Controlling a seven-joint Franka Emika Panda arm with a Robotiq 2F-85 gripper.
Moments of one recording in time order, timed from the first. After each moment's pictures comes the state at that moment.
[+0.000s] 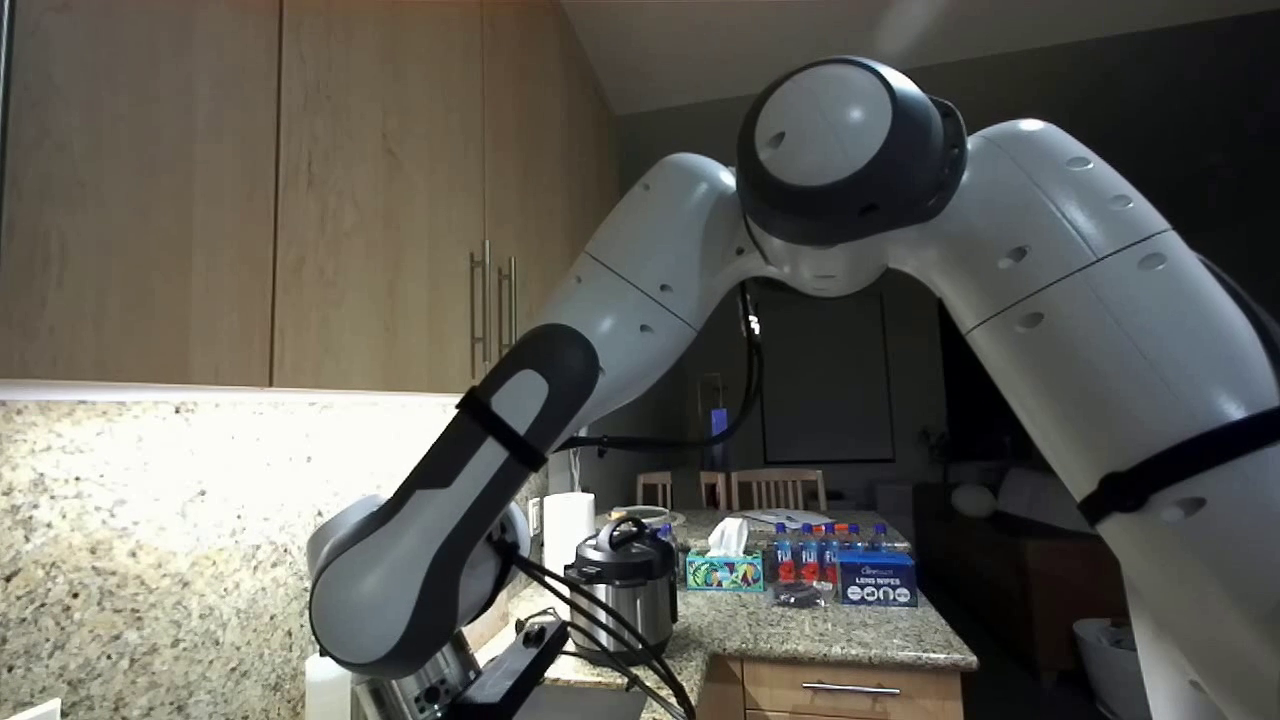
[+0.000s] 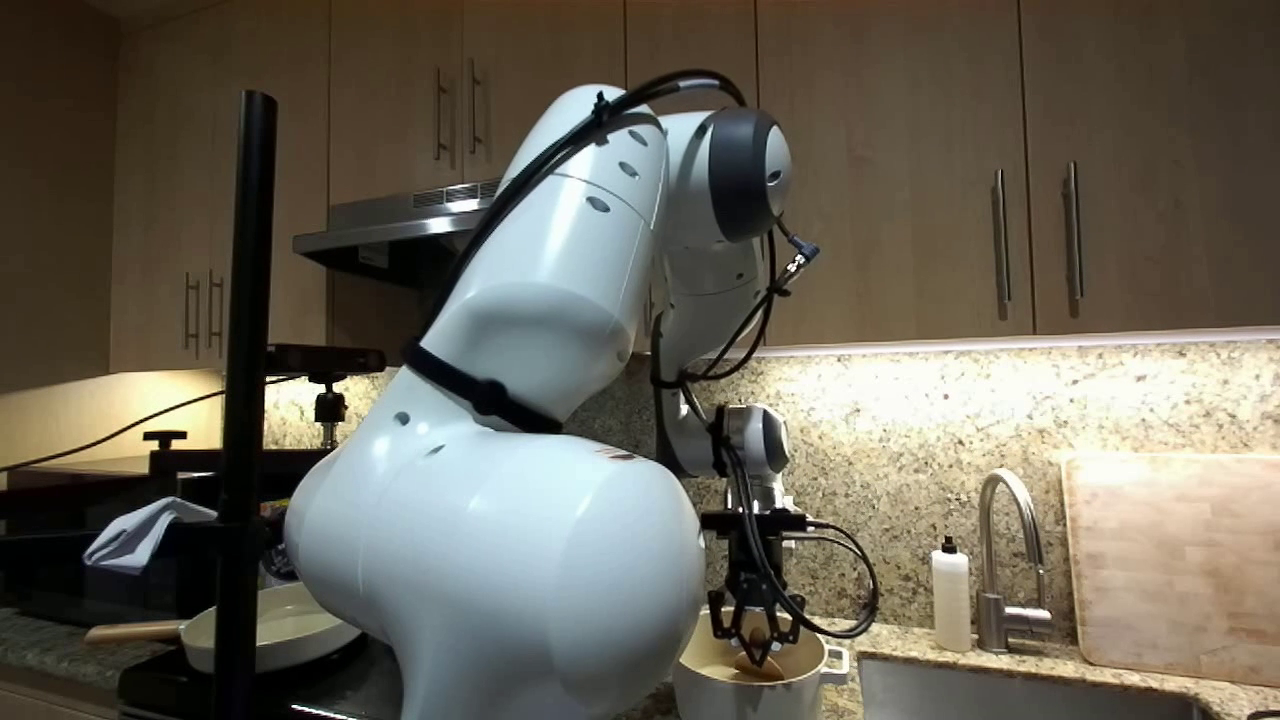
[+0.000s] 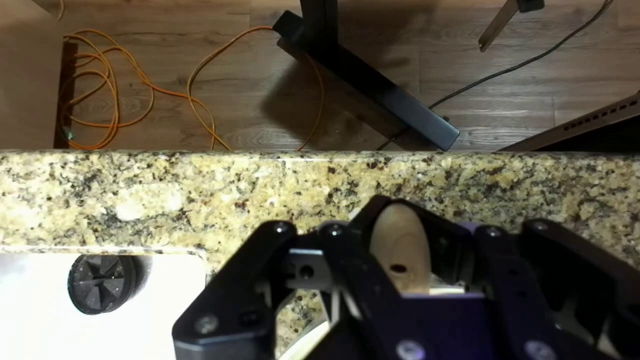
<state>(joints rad) 0.31 0.42 0.19 -2.04 -0.21 2.00 0.01</state>
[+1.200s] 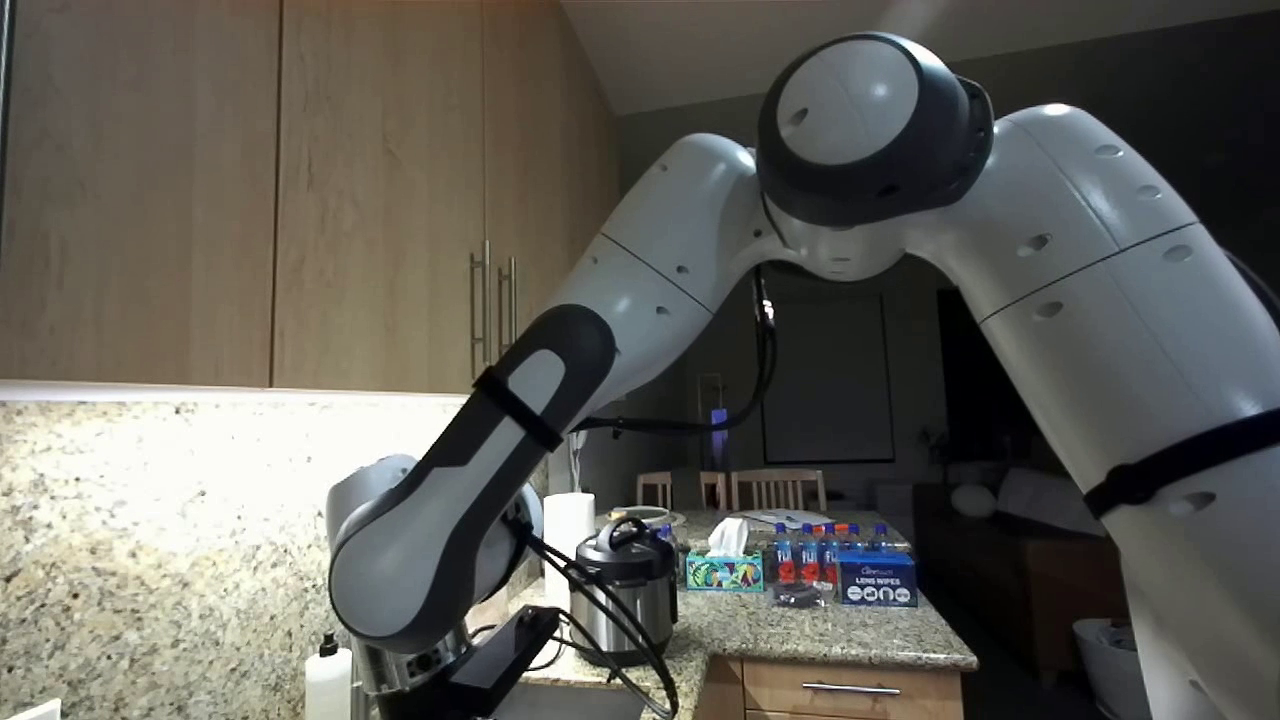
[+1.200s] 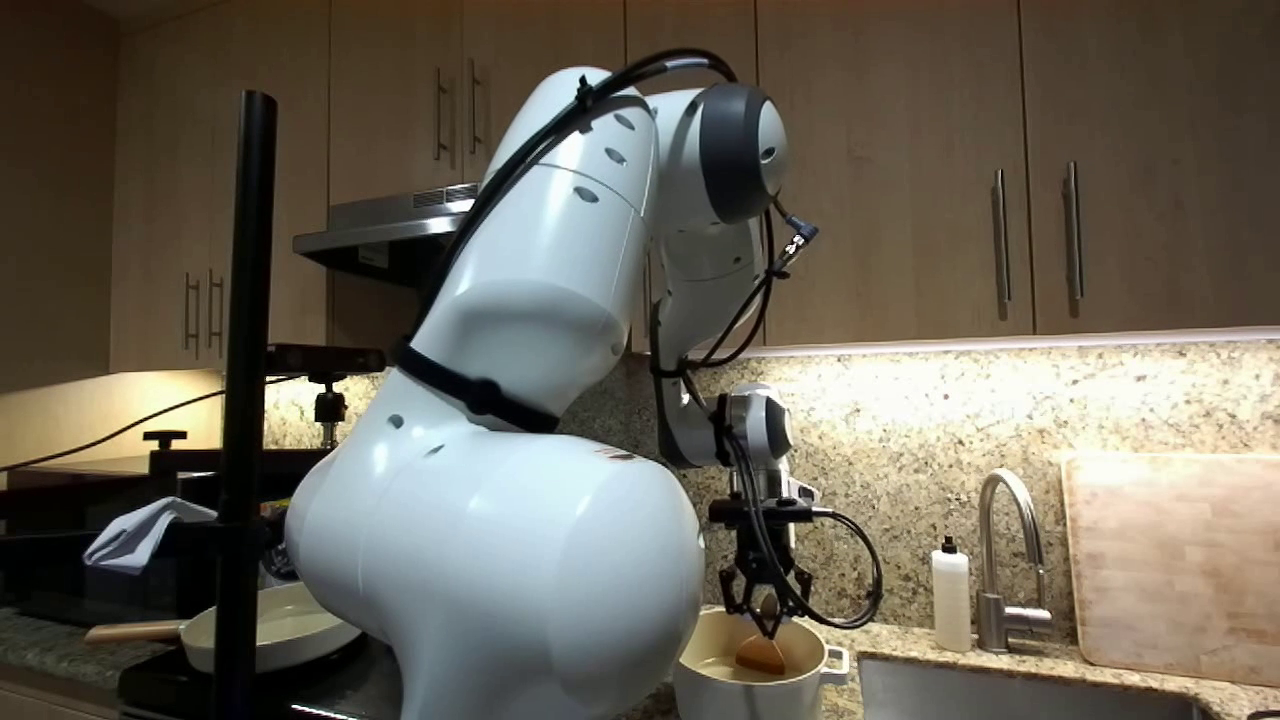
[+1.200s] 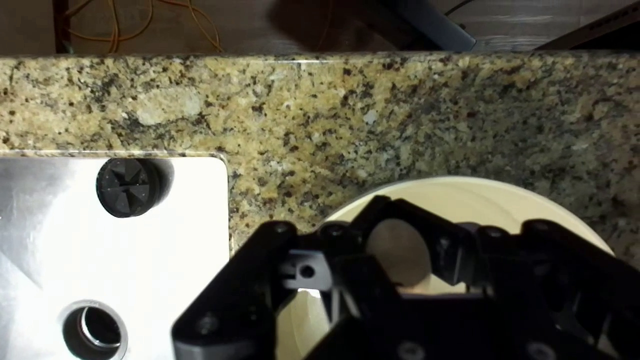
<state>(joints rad) 0.30 0.36 0.17 -2.08 -0.21 2.21 0.01</state>
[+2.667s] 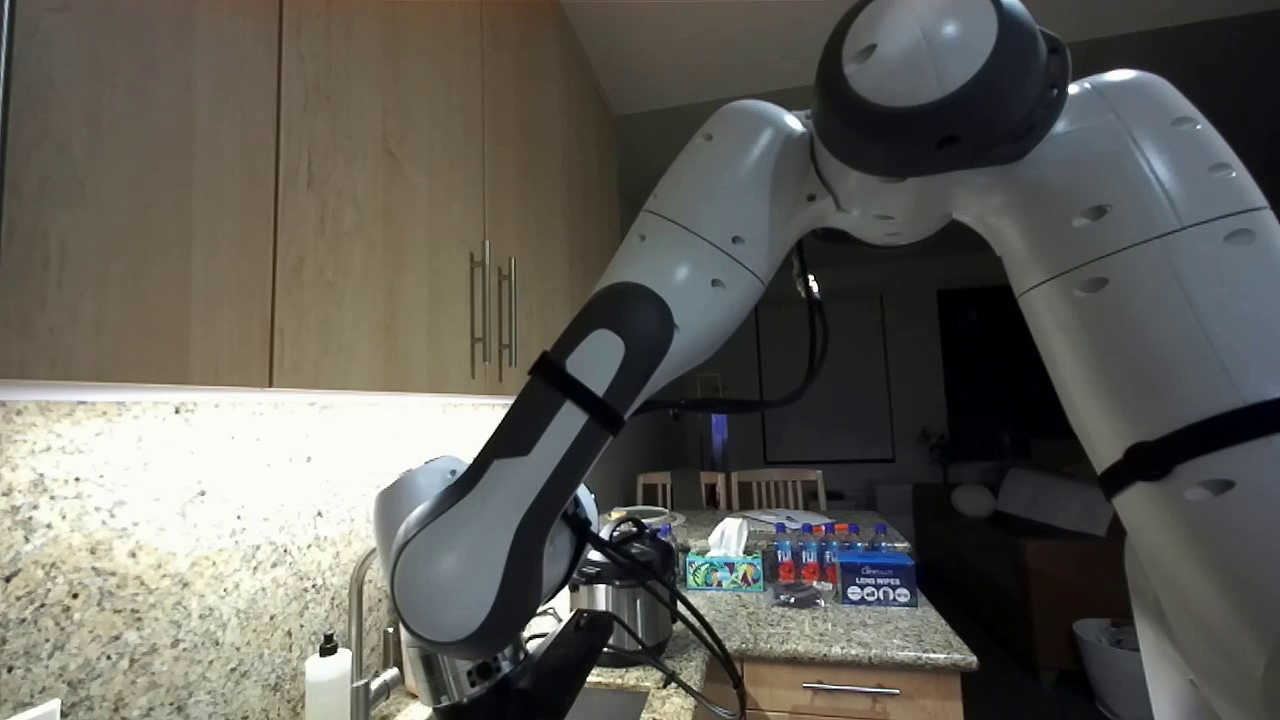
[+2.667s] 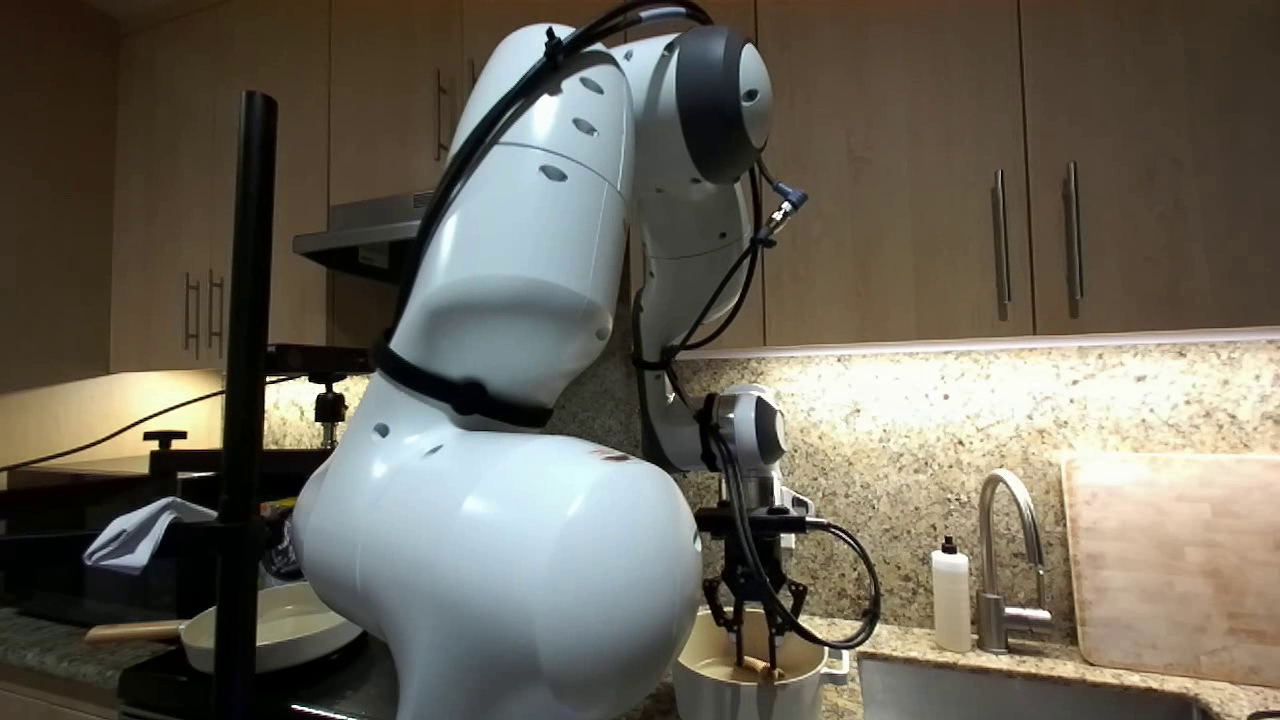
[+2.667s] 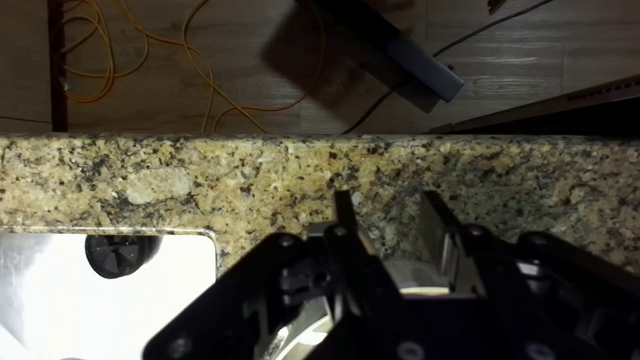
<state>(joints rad) 0.27 0.24 0.20 -2.27 -0.19 2.23 -0.01</state>
